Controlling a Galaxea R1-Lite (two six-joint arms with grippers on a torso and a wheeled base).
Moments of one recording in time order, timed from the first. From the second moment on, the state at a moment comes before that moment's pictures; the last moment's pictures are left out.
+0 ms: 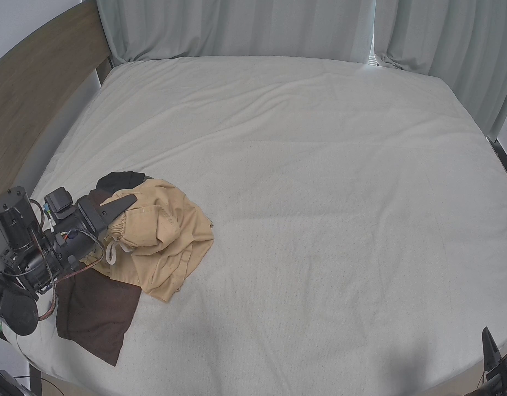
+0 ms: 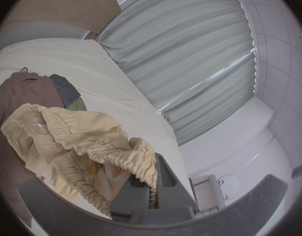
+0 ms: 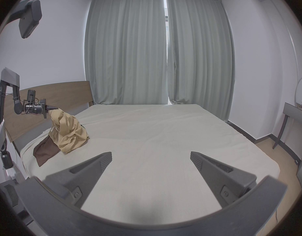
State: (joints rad) left arm -0.13 1.63 -0.37 -1.25 -0.44 -0.81; right arm 0.00 0.02 -0.02 0.00 0.01 0.00
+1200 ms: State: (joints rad) left arm -0.49 1.59 -0.42 -1.25 -0.26 -0.95; right arm 0.00 0.02 -0.02 0.00 0.01 0.00
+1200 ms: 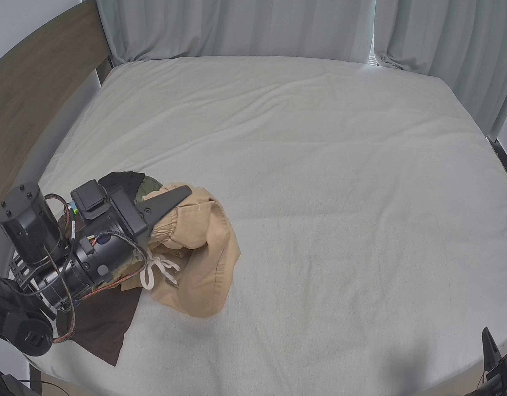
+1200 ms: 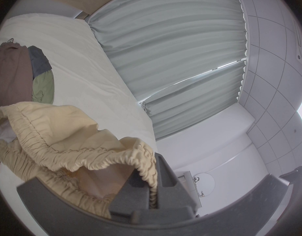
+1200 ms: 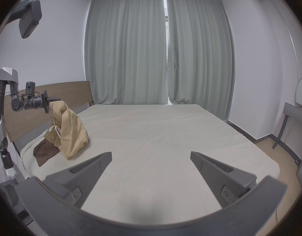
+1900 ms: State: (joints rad) left arm -0.73 1.74 -0.62 -1.25 -0.23 -1.01; right arm 0.00 0.02 -0.02 0.00 0.01 0.00
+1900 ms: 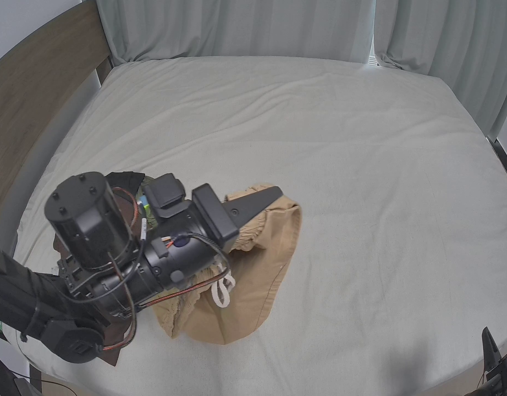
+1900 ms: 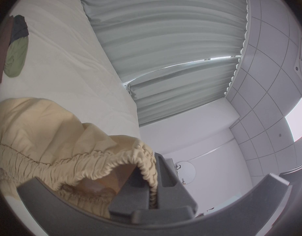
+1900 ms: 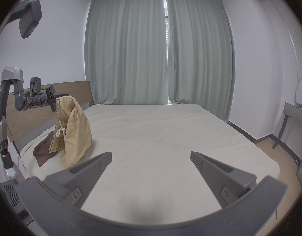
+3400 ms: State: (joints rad) left arm -1.05 1.98 -1.18 -1.24 -0.24 -1.17; right arm 0.01 0.02 -0.02 0.00 0.01 0.00
